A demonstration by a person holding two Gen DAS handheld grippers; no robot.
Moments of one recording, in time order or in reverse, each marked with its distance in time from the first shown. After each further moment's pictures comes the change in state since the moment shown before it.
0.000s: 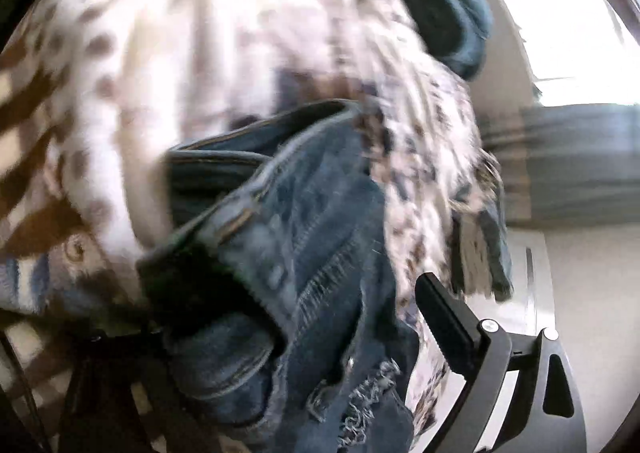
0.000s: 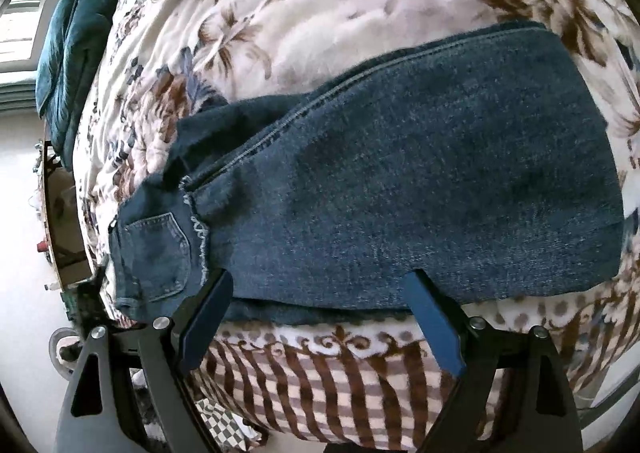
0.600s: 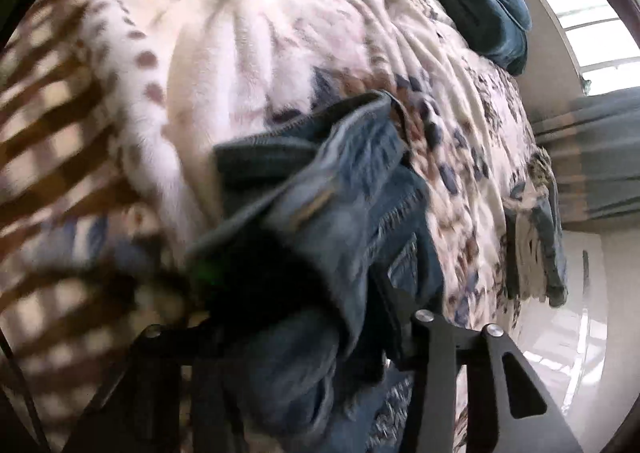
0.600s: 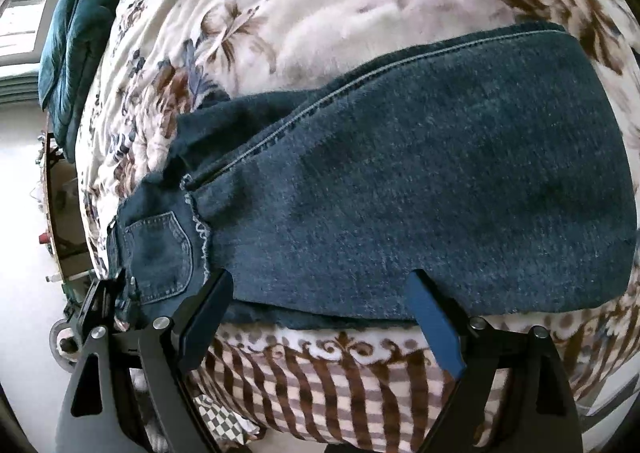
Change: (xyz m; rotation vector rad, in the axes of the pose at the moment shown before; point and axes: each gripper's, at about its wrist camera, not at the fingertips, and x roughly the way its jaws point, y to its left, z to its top) left arm -0.014 -0.019 -0.019 0.001 -0.028 0.270; right arm 0.006 0.004 0.008 -0.024 0.022 0.015
